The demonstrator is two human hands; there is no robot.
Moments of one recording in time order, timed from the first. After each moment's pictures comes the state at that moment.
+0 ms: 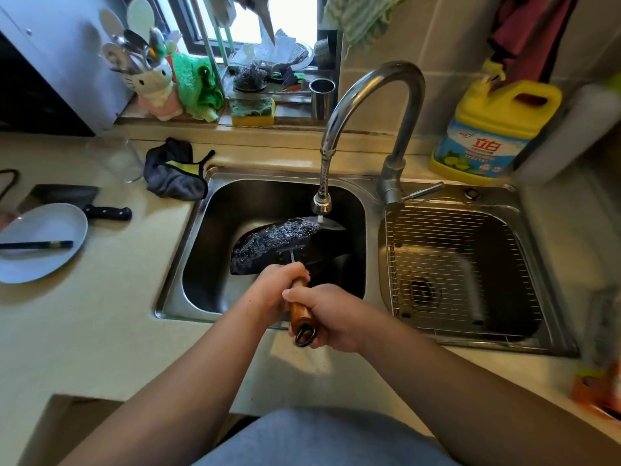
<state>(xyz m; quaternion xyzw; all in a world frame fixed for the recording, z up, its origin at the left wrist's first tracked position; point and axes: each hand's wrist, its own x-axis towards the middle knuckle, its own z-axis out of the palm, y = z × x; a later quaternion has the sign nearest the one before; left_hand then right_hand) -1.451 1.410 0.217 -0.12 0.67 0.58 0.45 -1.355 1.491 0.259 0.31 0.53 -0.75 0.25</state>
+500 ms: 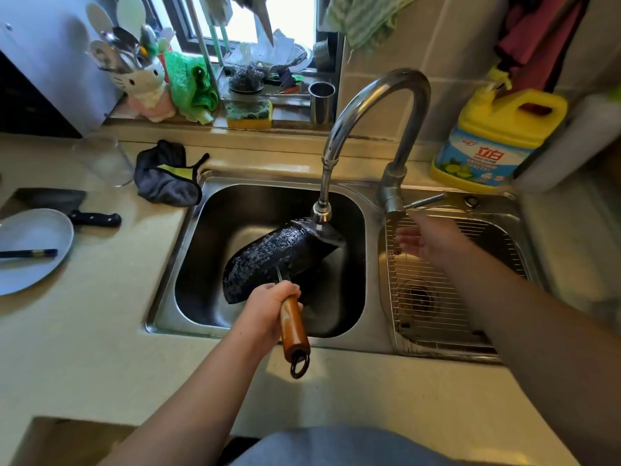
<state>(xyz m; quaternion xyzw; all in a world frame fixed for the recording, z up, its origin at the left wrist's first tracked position) -1.444 1.395 0.208 -0.16 0.64 0.63 0.41 -1.387 1.682 0.234 0.51 0.53 -0.67 -0.04</state>
